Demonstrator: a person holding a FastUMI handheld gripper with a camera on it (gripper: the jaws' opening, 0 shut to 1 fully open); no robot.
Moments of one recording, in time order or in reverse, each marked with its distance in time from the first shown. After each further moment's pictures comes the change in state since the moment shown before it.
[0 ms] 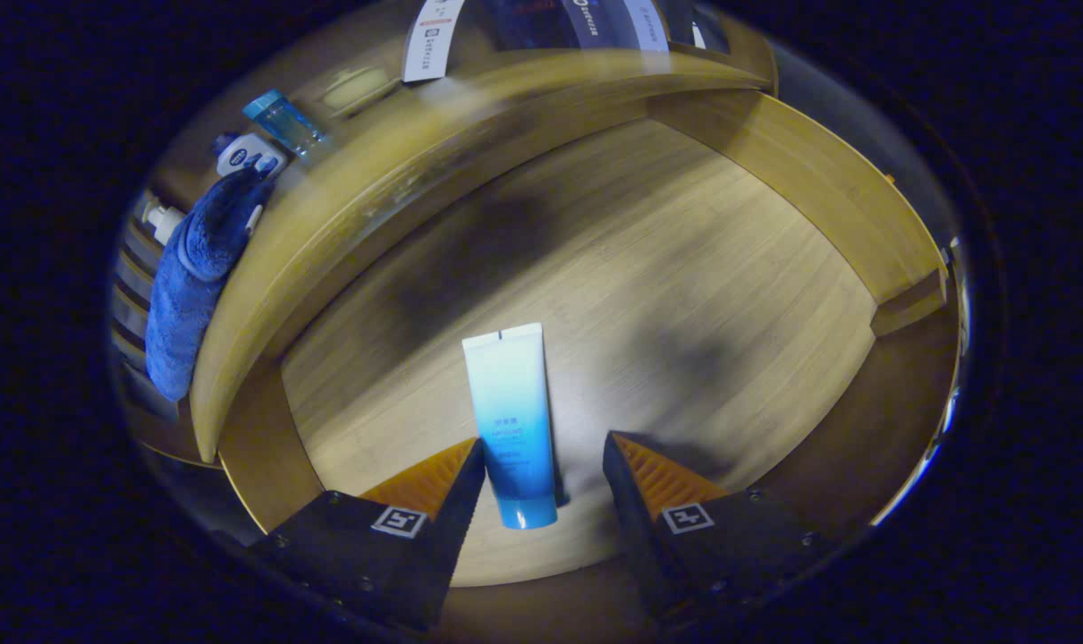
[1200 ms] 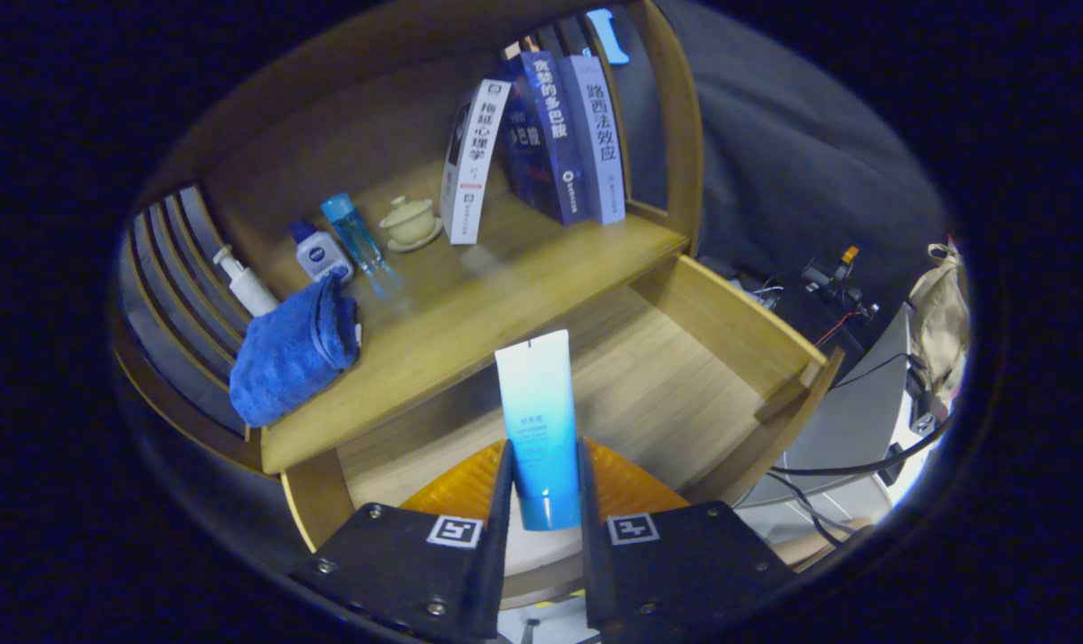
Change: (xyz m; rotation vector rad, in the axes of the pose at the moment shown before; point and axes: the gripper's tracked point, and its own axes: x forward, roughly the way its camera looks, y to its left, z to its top) arm -0.143 -0.022 0.061 -0.030 -0.445 -0.017
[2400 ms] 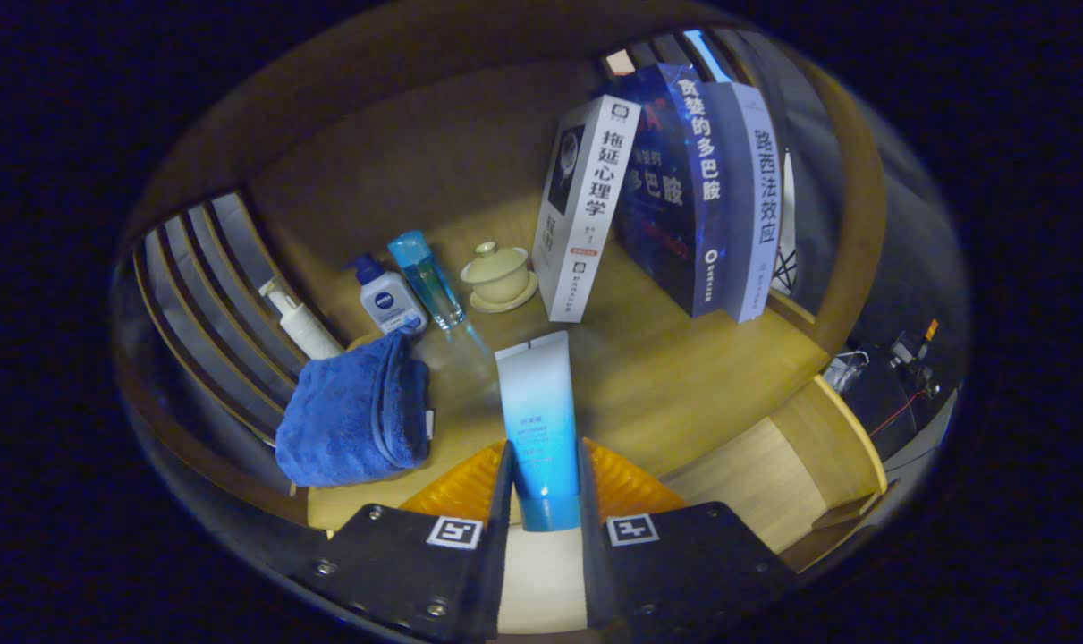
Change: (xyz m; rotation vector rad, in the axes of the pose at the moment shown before) arm 0.081 0.089 0.081 -0.135 -0.021 0.258
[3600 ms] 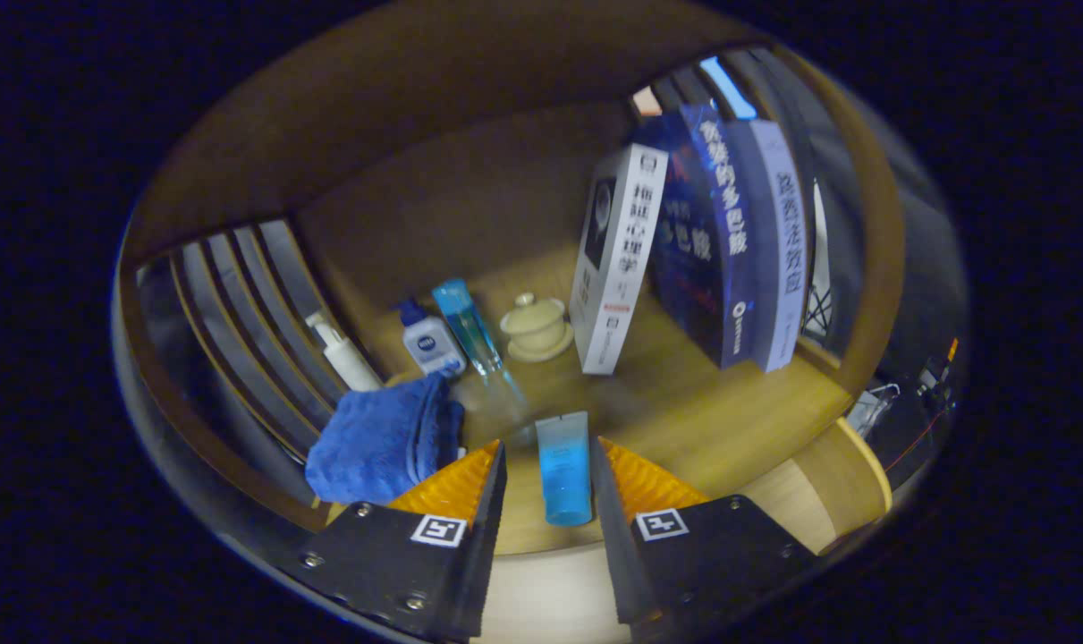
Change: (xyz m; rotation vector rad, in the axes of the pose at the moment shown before) arm -0.039 0.014 0.046 -0.018 -0.266 0.143
